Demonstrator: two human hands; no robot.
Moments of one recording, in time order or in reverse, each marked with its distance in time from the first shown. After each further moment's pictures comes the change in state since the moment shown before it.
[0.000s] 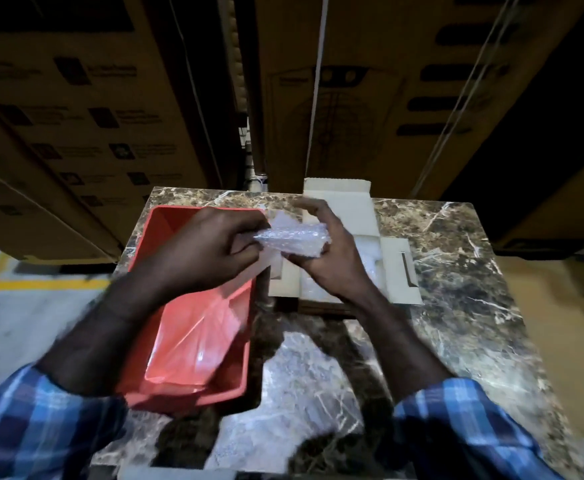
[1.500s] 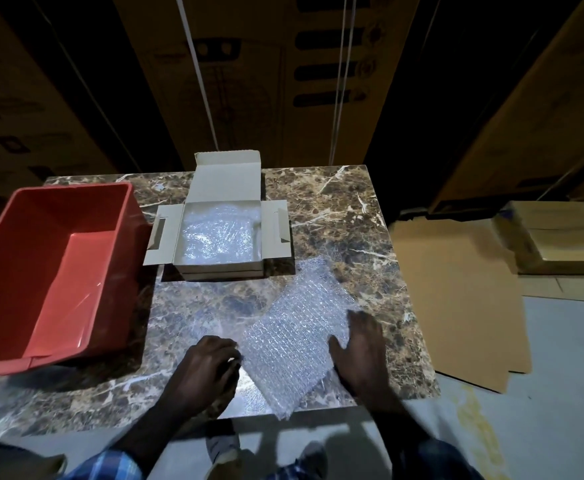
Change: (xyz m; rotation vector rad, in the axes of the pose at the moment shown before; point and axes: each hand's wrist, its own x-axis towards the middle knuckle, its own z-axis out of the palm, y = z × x) left_hand -0.113 0.110 0.307 0.059 -0.169 -0.159; right_hand -0.277 0.190 -0.190 -0.794 0.107 0.542
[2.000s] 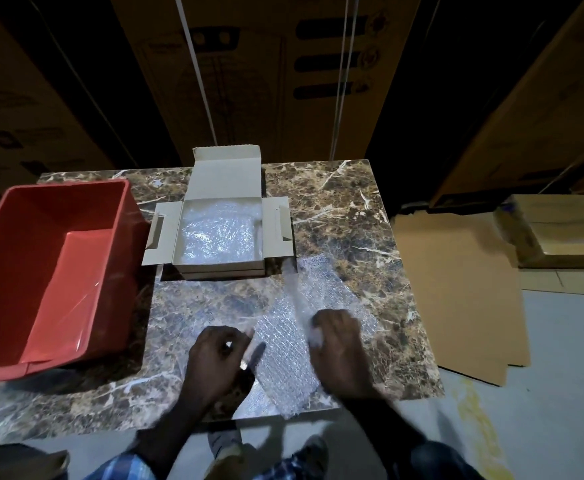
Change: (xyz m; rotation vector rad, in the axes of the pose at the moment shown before) left_hand 0.022 0.046 -0.014 -0.420 0.195 -0.516; right_hand -0.007 -0.046 0.000 0.156 0.261 -0.473
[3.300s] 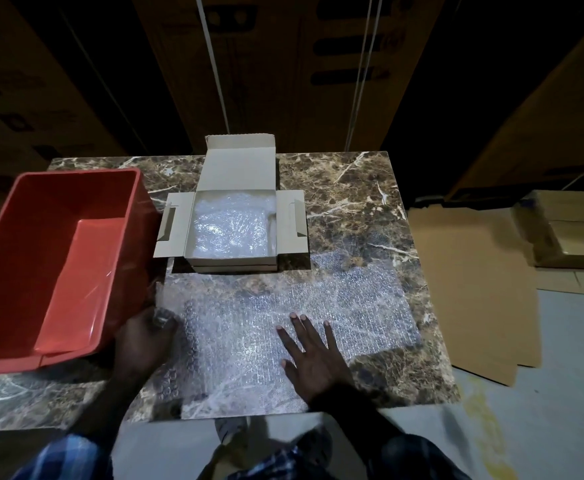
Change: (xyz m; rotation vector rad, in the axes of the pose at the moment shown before) left_hand 0.042 -0.059 -0.086 0.075 0.179 -0.290; right_hand -0.028 -0.002 0.064 -0.300 -0.503 -0.168
